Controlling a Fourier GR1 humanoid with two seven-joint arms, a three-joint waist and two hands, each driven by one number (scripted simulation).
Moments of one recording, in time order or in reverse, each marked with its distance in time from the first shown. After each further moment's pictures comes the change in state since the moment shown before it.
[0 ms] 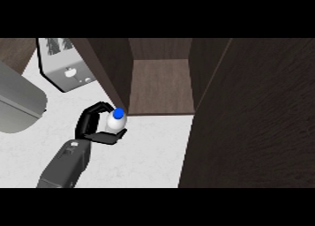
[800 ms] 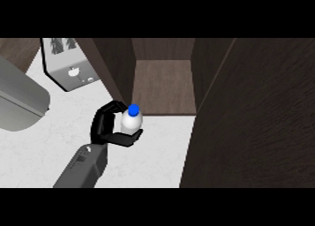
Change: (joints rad) left arm 0.151 -0.086 -0.260 -0.377 0.297 0.120 0.231; right arm 0.005 -0.020 0.011 0.004 0.004 -0.037 -0.005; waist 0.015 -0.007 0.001
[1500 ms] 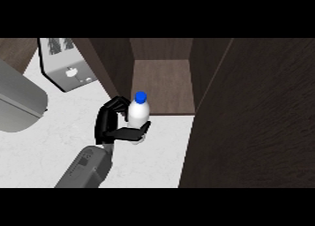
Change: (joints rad) left arm 0.062 0.035 -0.211 -0.255 0.150 0.326 0.278; right arm 0.044 -0.039 0.021 -0.003 -0.010 -0.015 -0.060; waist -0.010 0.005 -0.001
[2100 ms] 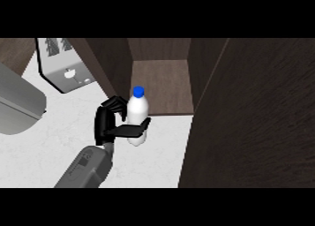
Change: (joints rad) left arm 0.003 0.010 -0.031 -0.038 0.018 0.168 0.069; right arm 0.024 -0.027 -0.018 -0.004 -0.030 0.006 -0.049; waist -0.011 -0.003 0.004
